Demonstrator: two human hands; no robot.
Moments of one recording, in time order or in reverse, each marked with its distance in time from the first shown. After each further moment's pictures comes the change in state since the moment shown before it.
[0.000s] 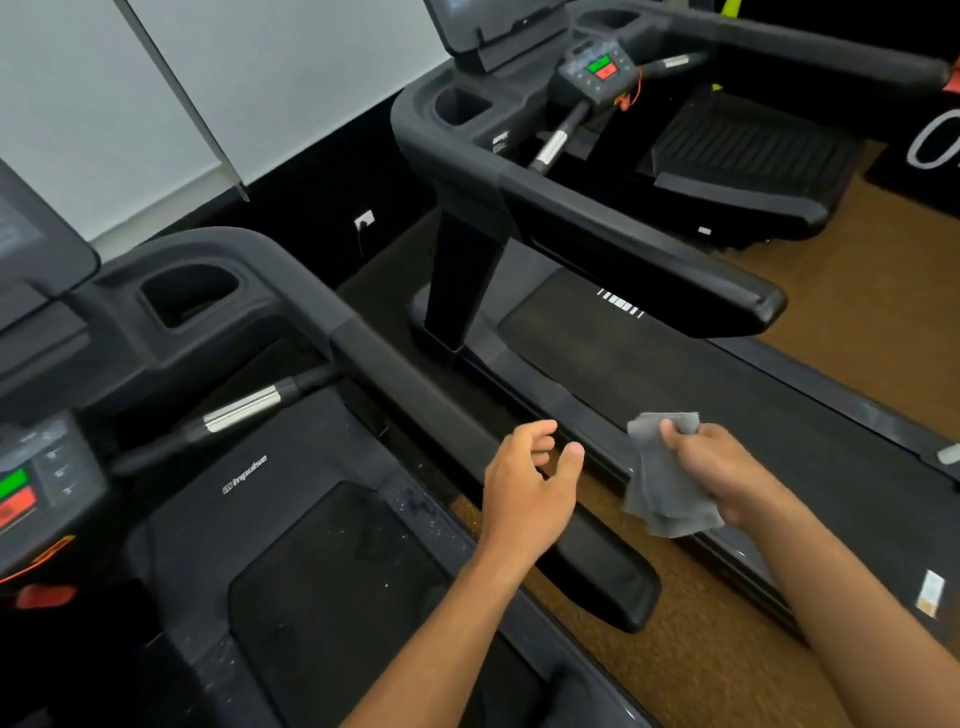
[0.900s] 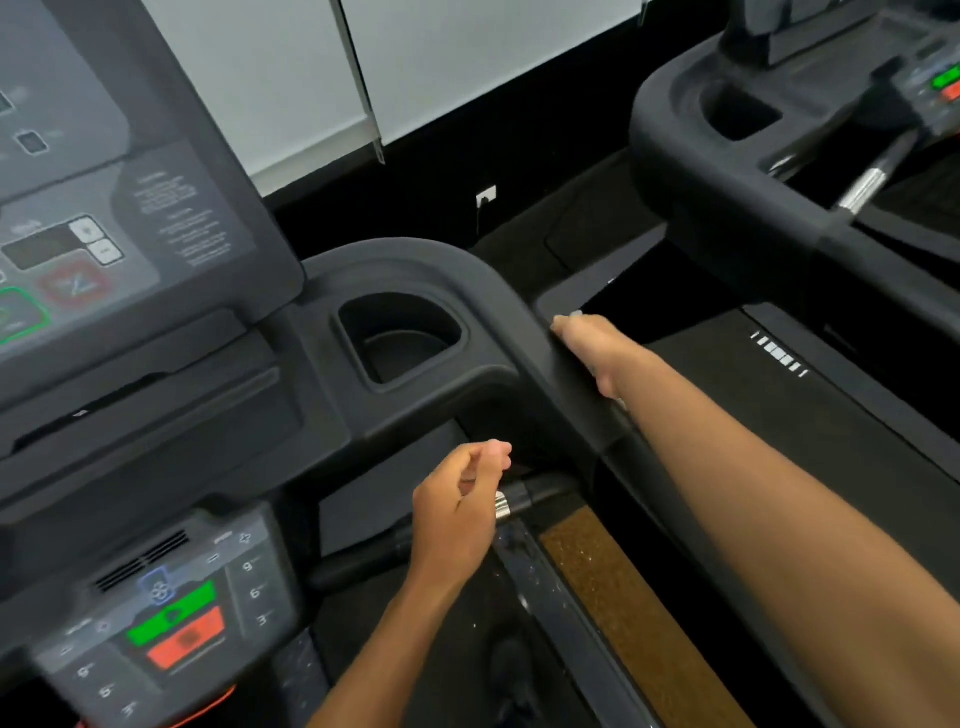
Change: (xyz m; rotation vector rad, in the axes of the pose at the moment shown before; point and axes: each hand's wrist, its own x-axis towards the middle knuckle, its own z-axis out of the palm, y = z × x) left_hand 0.179 -0.127 -0.342 -0.218 0.328 -0.075; right_hand 0.176 -0.352 0.411 -0.042 -0.342 -0.024
